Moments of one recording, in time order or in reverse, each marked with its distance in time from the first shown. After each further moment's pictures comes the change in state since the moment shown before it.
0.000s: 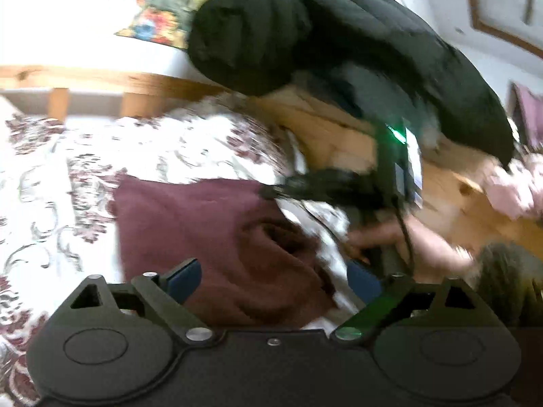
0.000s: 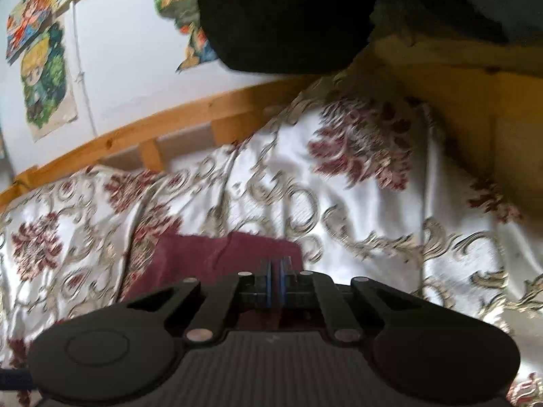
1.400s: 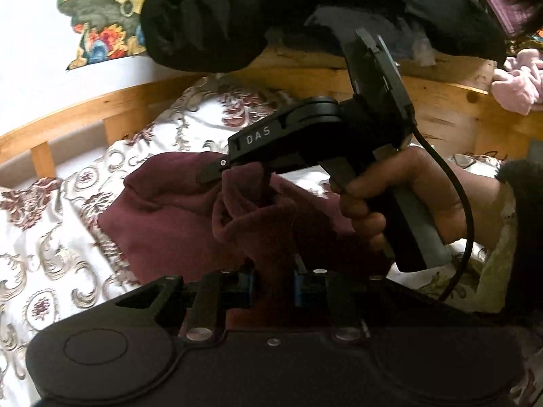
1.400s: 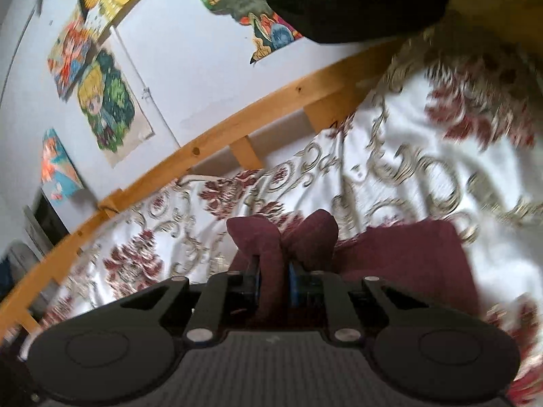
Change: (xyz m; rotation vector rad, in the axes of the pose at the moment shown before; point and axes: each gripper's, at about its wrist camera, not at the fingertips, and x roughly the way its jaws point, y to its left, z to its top) left arm 0.020 0.017 0.025 0.379 0.173 0.011; right arm 0.034 0.051 0.005 0.125 0.056 0.354
